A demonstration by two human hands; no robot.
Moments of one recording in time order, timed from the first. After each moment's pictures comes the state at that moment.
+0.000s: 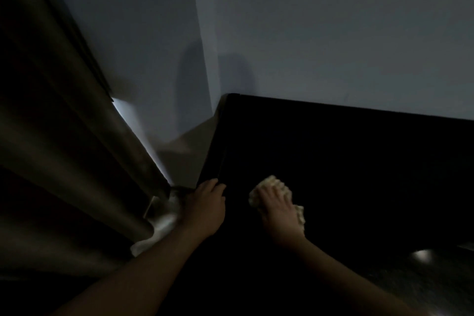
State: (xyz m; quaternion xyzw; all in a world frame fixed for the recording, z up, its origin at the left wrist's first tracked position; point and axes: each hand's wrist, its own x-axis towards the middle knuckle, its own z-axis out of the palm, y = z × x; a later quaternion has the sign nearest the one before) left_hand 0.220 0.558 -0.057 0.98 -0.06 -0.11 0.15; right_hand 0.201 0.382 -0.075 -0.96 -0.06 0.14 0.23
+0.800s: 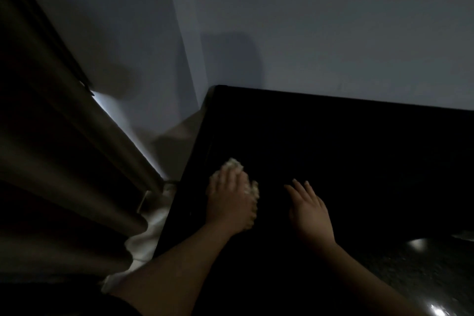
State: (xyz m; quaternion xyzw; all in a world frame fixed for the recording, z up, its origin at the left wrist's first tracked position) left_hand 0.234 0.478 -0.088 0.99 -0.08 -0.06 0.09; right_hand 0.199 0.307 -0.063 -0.98 0.01 0.15 0.16
